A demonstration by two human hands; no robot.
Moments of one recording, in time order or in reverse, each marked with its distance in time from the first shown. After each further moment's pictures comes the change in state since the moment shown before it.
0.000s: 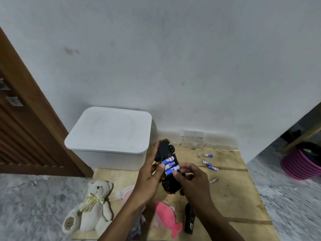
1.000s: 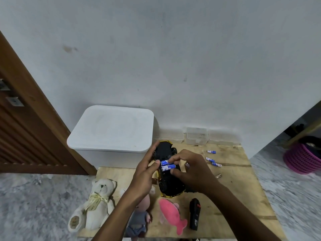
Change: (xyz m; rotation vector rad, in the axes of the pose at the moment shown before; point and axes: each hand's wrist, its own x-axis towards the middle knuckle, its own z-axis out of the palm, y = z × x) left_hand 0.004 0.009 -0.024 -0.044 -0.037 -0.114; right_hand 0.036 -0.021 -0.006 -0.532 -0.339 -0.551
